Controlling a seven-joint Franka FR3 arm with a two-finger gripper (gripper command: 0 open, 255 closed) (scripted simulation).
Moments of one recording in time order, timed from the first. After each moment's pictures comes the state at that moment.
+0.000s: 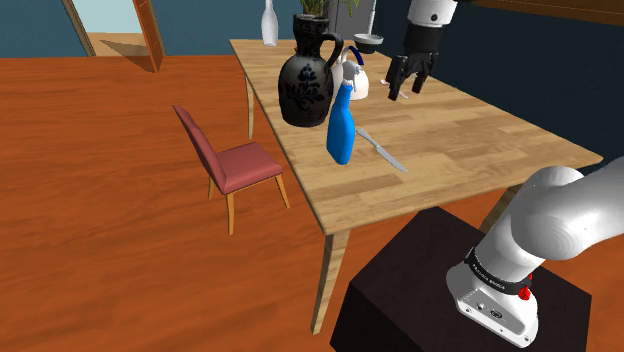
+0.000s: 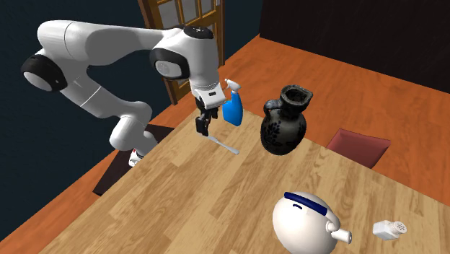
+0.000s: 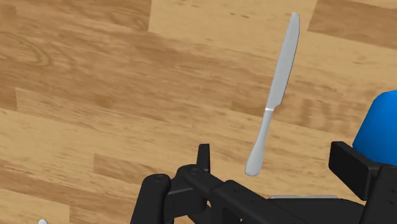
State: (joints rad) arm 0.04 -0.58 -0.04 -2.22 -0.07 1.66 0.16
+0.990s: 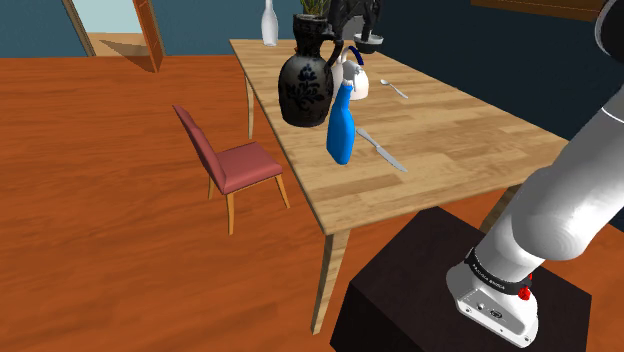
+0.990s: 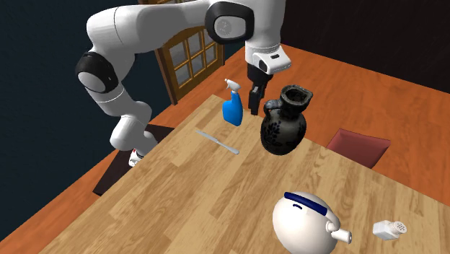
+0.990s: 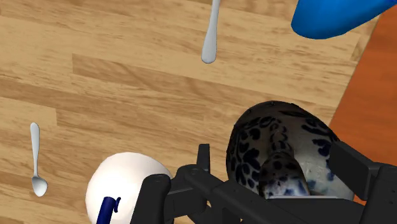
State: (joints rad) arm 0.07 -0.06 0.02 -1.48 -0.07 1.51 0.25
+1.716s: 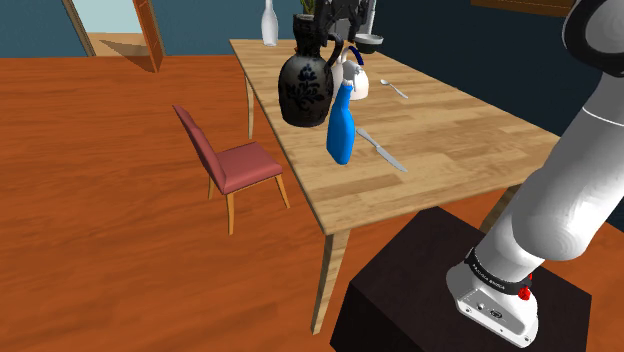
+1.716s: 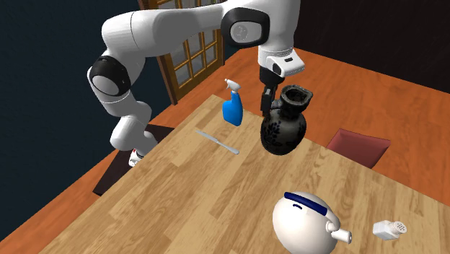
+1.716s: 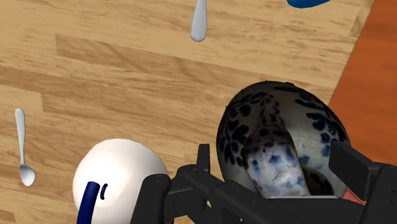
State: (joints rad) arm 0.07 0.05 0.03 -1.39 -0.08 1.54 0.27
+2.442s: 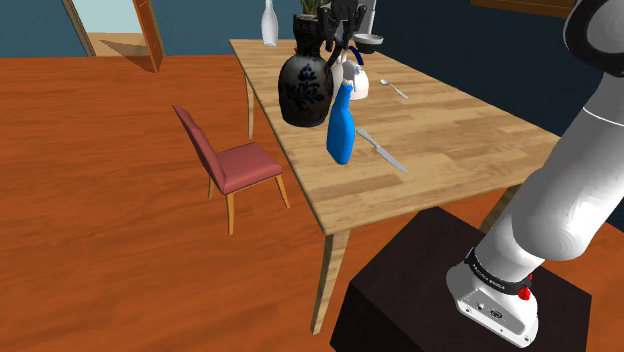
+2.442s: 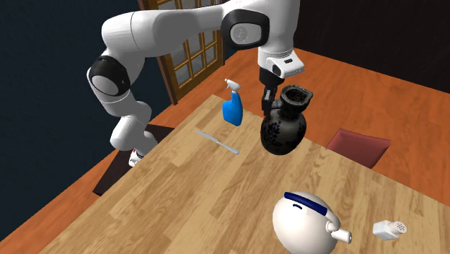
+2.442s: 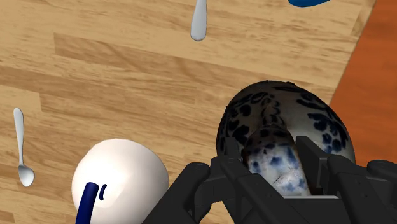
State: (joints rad) arm 0.07 0.04 0.03 -1.40 -0.08 1.55 0.27
